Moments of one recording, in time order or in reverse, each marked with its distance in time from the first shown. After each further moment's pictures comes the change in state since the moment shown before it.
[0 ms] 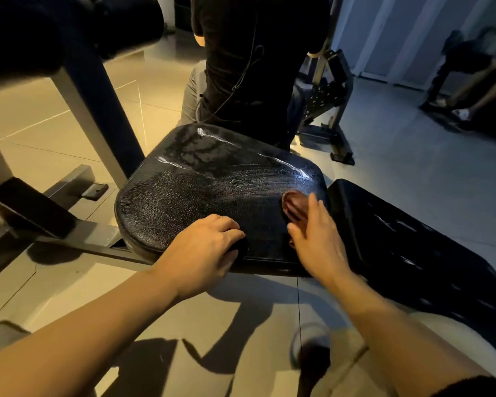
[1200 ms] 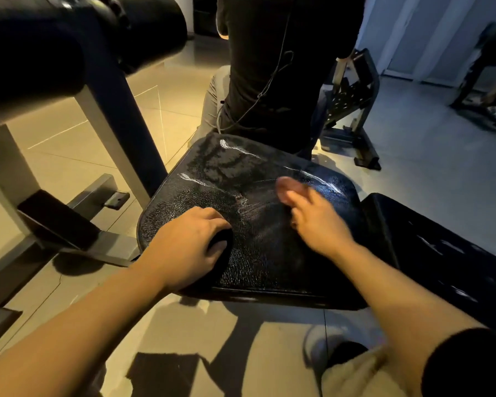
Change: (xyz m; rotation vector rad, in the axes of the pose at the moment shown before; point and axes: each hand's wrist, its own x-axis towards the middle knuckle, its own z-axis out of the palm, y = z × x) left_hand 0.010 -0.063 -0.035 0.025 -0.099 -0.250; right_hand 0.093 -0.029 0.024 -0.181 -0.128 -0.202
